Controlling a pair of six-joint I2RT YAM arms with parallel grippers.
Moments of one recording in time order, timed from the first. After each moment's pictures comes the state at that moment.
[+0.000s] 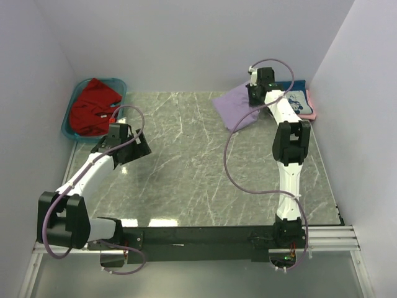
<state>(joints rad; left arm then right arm) -0.14 1.27 0.83 -0.40 0.03 -0.52 0.08 2.36 2.15 -0.63 -0.10 -0.07</state>
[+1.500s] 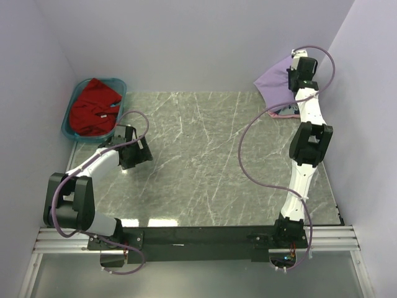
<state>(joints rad) -0.14 1.43 0.82 -0.39 0.03 -0.52 -0.17 2.36 2.27 -0.37 0.09 -0.29</state>
